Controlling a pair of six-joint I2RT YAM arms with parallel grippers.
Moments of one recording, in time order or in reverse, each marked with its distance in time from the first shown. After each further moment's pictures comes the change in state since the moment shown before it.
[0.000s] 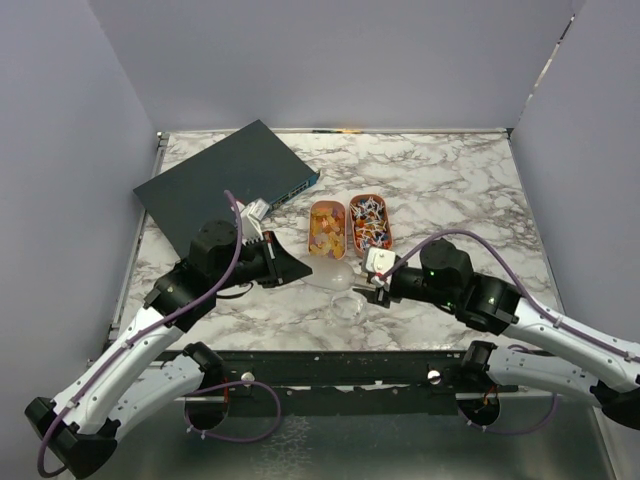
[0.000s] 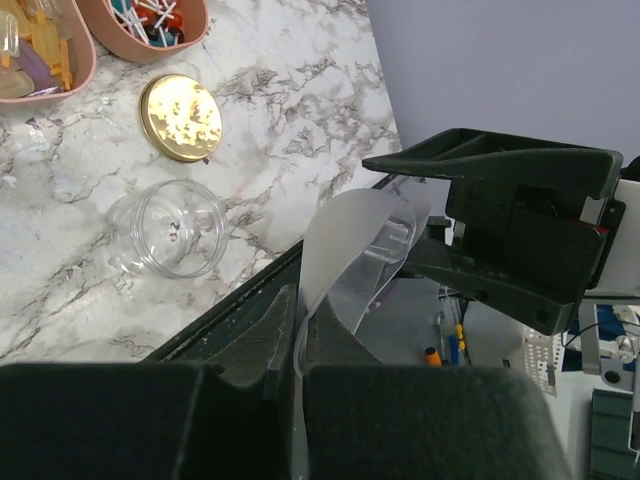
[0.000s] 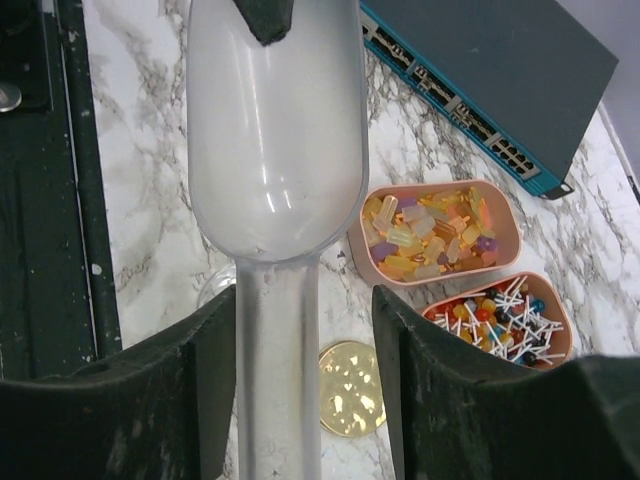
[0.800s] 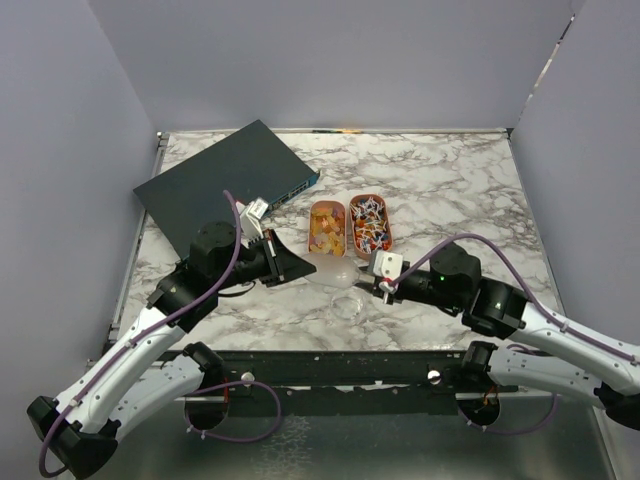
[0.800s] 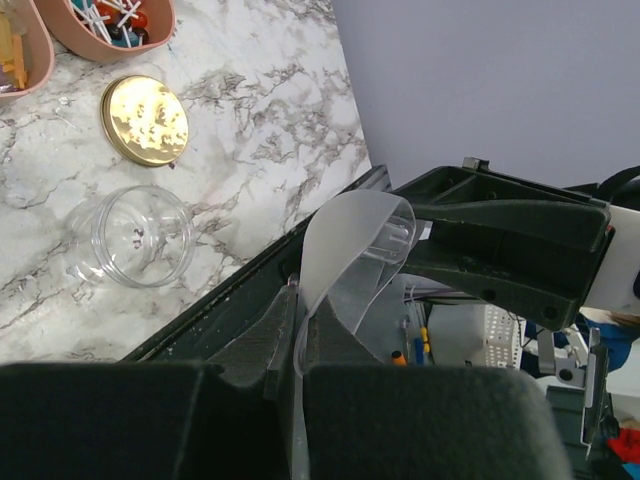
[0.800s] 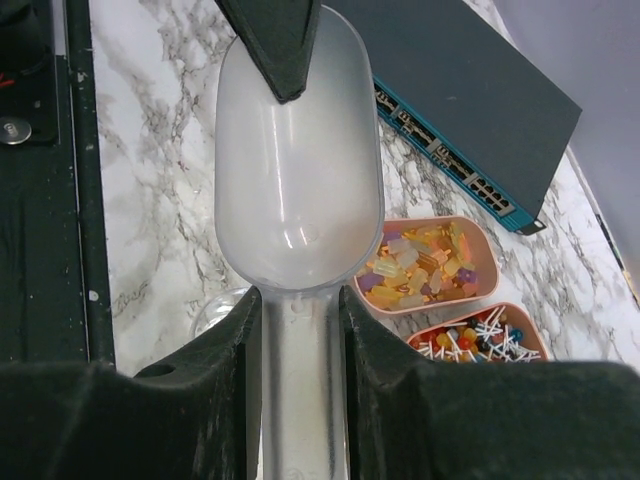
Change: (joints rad) left arm 0.005 -0.003 -0.037 0.087 0.034 -0.091; right arm 0.027 -0.050 -0.016 0.068 0.009 -0.007
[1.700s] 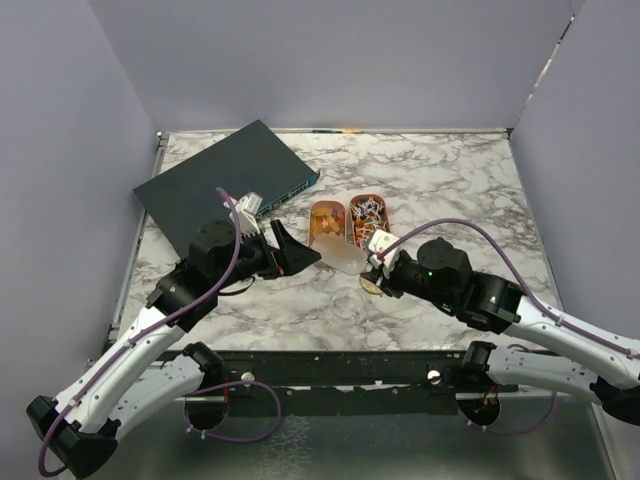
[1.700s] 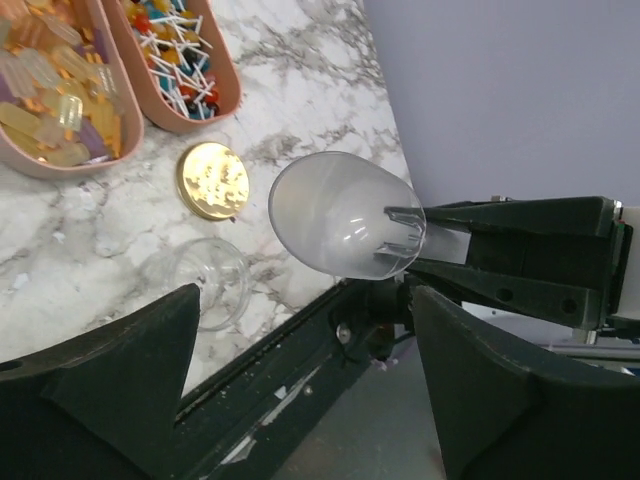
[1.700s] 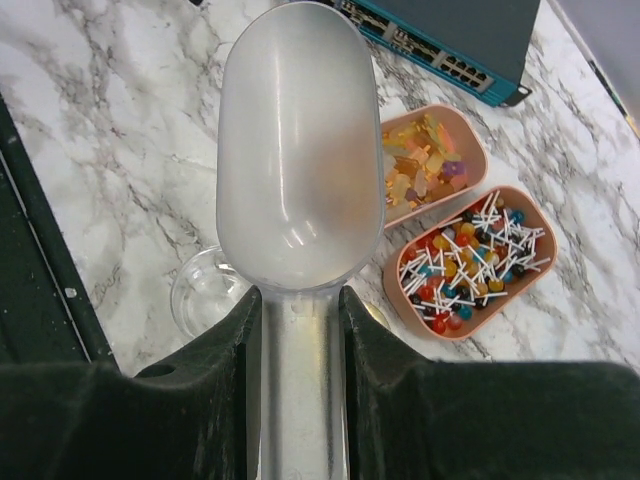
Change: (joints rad) left arm 0.000 -0.003 -0.001 0.009 -0.130 0.074; right arm 0.005 0.038 0.038 -0.104 0.219 0.161
